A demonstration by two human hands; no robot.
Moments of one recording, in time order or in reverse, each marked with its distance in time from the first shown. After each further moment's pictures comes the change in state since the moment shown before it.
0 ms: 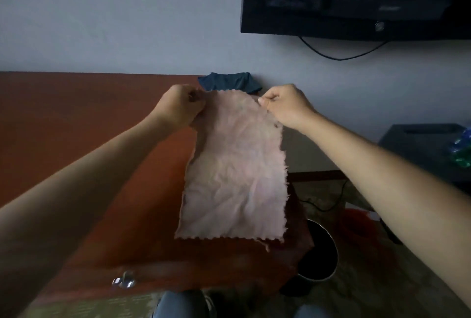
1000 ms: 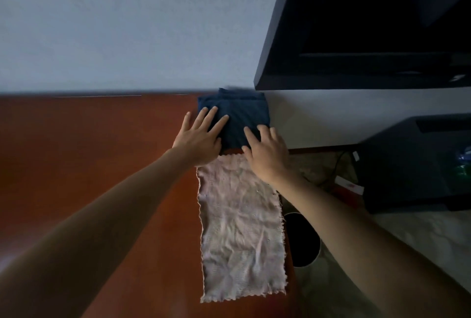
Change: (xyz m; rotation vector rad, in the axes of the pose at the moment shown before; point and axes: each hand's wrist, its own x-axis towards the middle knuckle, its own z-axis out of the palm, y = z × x) left_hand 0.204 -0.057 0.082 0.643 -0.615 0.208; right_hand 0.163 0.036 0.087 -0.671 -0.287 -0.098
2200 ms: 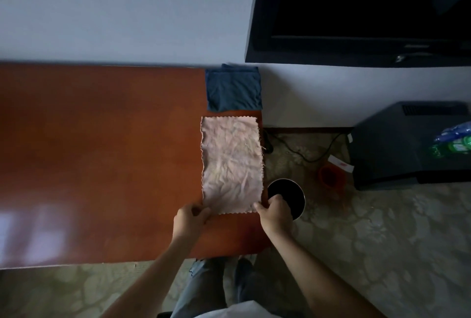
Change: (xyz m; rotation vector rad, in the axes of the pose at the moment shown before) left_hand -0.307 0.149 0.051 -1.143 -0.045 -0.877; right_hand -0.274 -0.027 -0.024 0.640 -0.363 0.783
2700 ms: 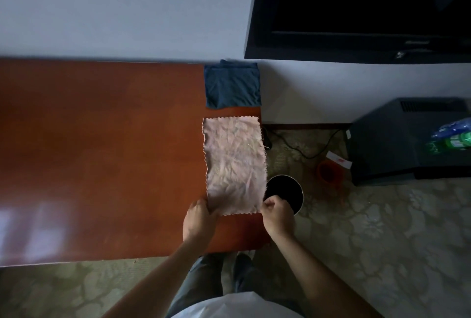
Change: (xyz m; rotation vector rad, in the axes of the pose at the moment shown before) left_hand -0.011 0.016 0.020 0.384 0.014 0.119; right_hand -0.006 0.010 -0.003 0.035 -0.011 -0.025
